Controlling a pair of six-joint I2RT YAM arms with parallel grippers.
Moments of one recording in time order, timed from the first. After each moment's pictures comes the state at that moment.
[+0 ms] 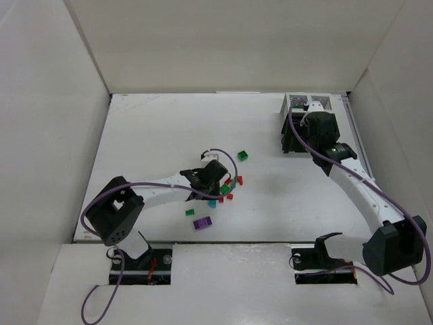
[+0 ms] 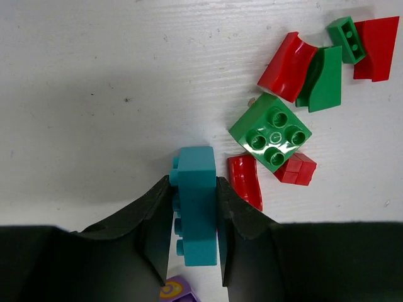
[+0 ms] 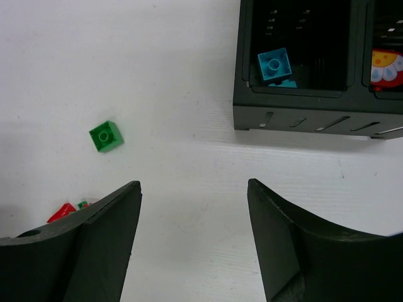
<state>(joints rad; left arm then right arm) -0.87 1.55 0.83 -0.37 -0.25 -0.76 0.27 1.23 1.05 -0.40 0.10 0.23</state>
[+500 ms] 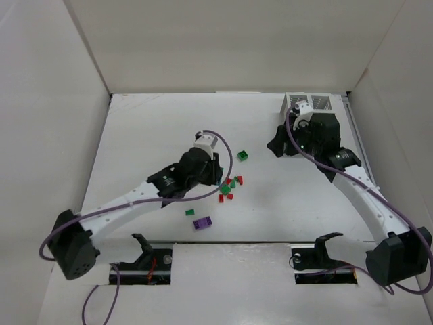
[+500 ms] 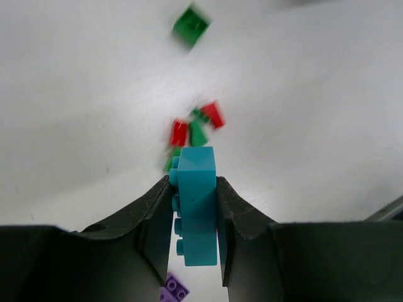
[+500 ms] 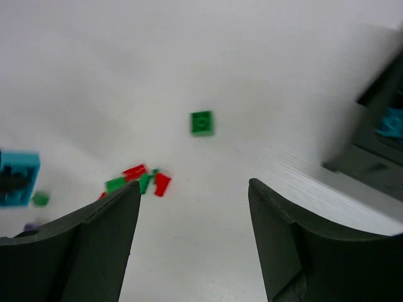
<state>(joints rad) -0.86 1.25 0.85 -0.31 -0.22 -0.57 0.28 1.17 1.01 -0.33 -0.21 0.13</state>
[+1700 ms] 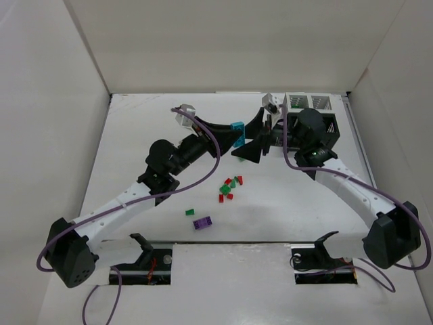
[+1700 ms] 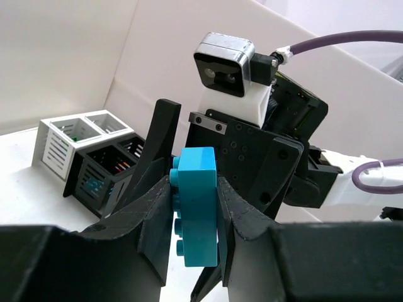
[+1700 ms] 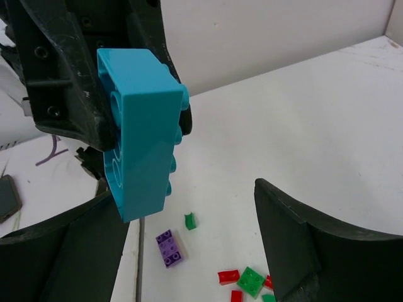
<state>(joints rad) -0.74 1.12 0.83 0.64 0.23 -0.60 0.47 1.30 1.02 0.35 -0.96 0.32</state>
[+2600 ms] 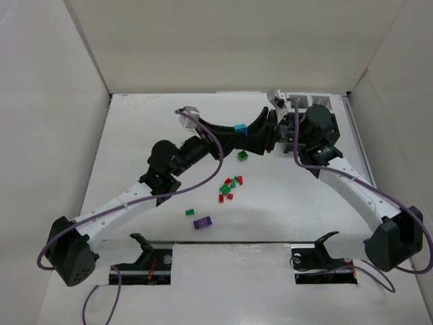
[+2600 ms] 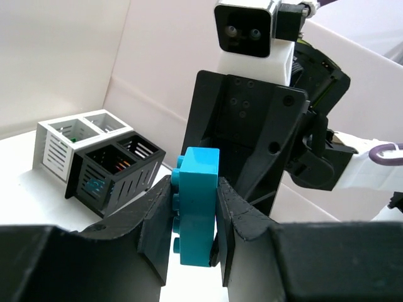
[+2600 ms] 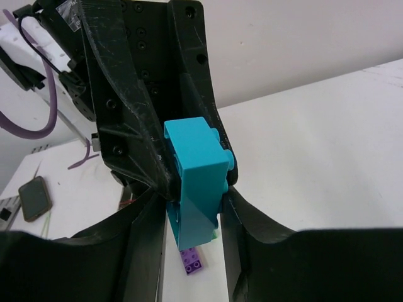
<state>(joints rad) -0.76 1.13 0.83 0.65 0.25 -0.56 0.46 1.27 1.07 0.39 -1.03 0.42</state>
